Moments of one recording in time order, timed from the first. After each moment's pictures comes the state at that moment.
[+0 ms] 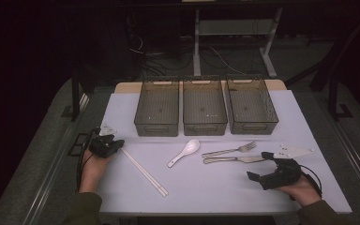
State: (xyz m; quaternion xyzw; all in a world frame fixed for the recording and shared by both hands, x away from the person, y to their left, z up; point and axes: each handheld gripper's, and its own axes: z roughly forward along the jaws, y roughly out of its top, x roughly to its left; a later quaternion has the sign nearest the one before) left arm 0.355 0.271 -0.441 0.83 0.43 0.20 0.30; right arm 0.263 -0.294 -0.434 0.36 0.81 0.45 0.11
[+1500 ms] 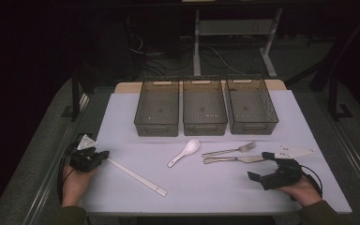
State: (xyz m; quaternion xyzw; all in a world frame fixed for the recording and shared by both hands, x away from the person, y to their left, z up) left arm 0.307 0.311 -0.435 0.80 0.46 0.20 0.32; right arm 0.262 -0.295 -0.433 0.36 0.81 0.45 0.11
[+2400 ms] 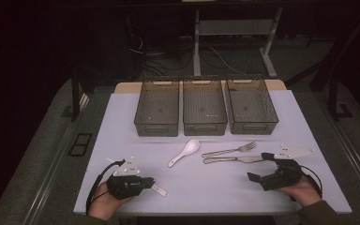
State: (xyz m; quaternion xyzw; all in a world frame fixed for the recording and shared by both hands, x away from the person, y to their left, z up) left arm 0.237 0.187 -0.421 0.88 0.26 0.05 0.39; right arm 0.261 -0.294 -0.433 0.36 0.81 0.45 0.10
